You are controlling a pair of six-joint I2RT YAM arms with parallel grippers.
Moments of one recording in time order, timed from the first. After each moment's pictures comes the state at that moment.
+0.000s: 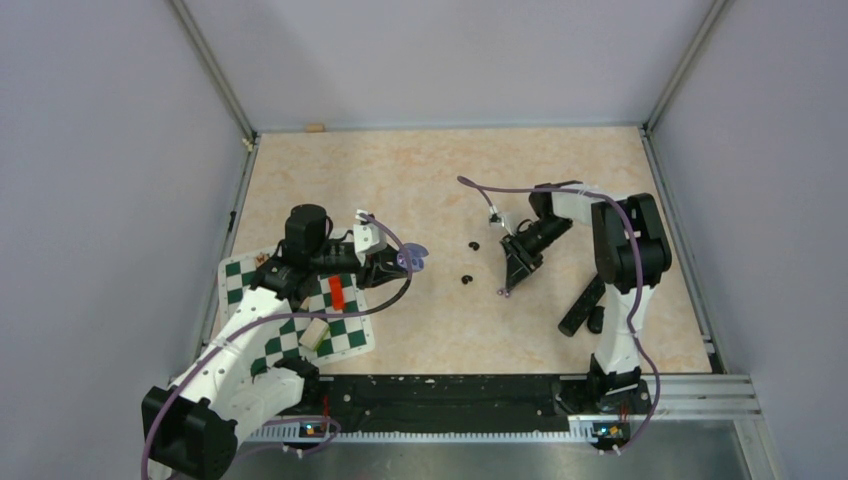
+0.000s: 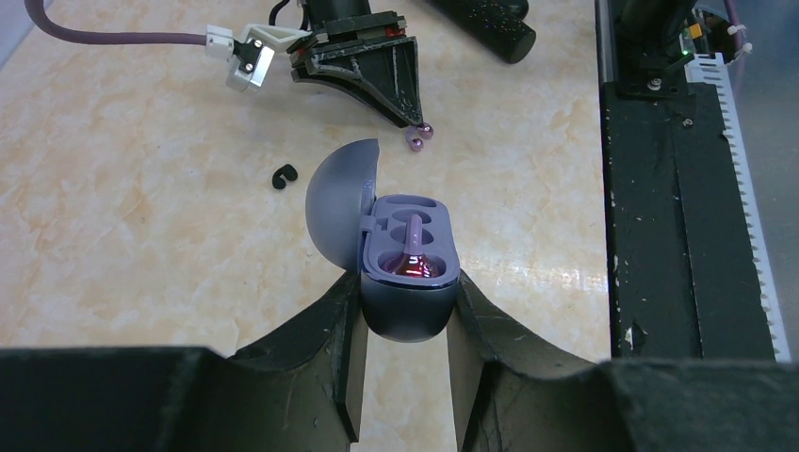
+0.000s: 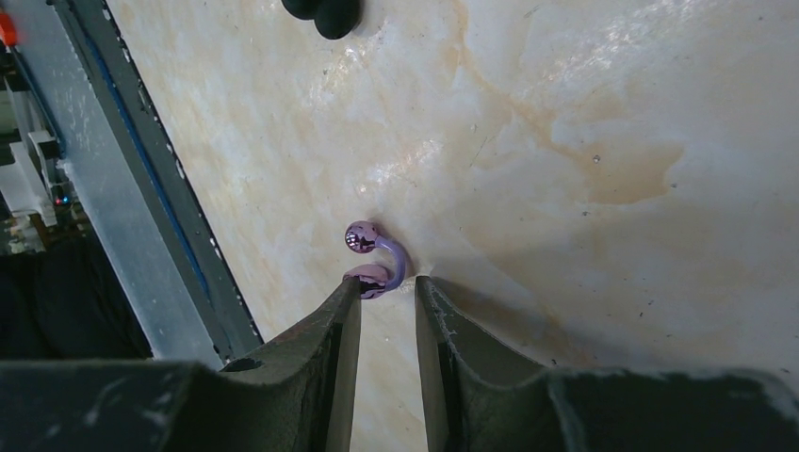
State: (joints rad) left arm -0.34 0.96 0.75 -0.27 1.01 0.47; right arm 0.24 2.03 1.29 -1.04 -0.78 -0.71
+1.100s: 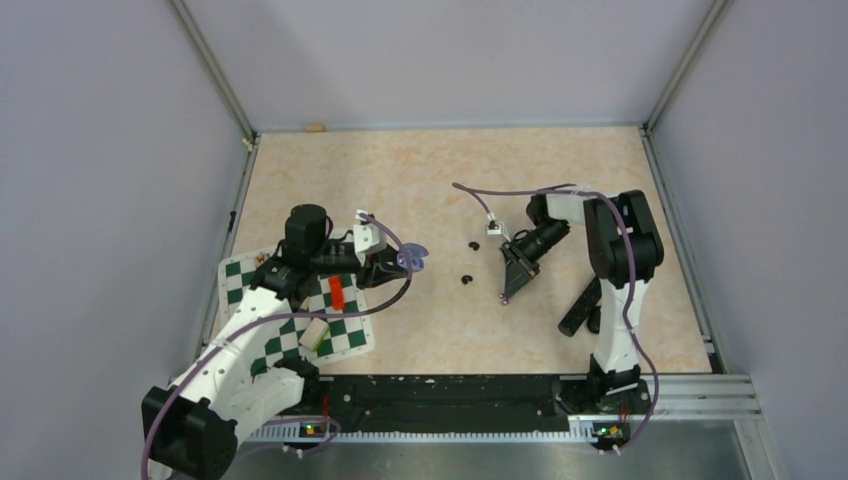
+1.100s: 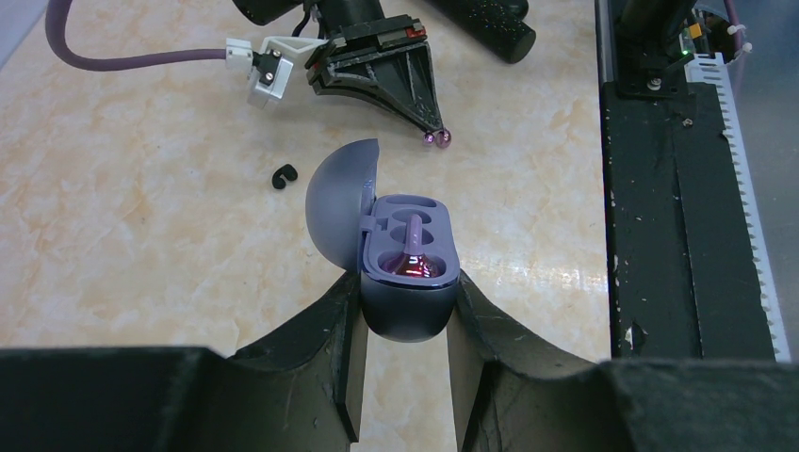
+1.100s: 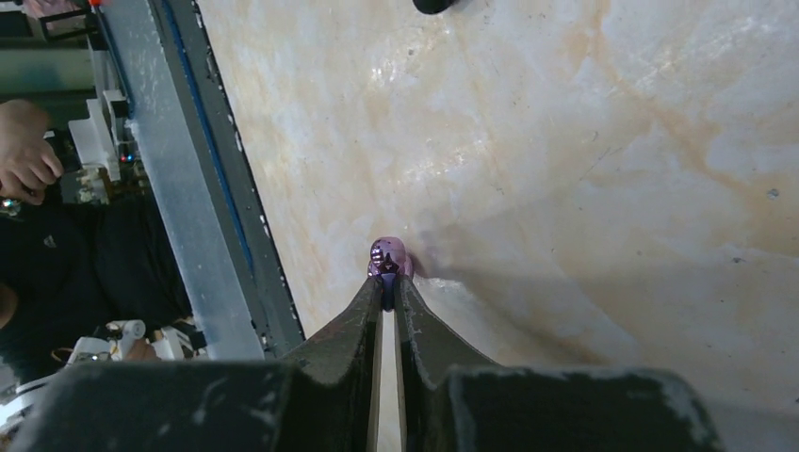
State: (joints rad) left arm -0.34 0.96 0.75 -0.27 1.01 0.47; right arm 0.25 2.09 1.29 -1.17 -0.88 -0.84
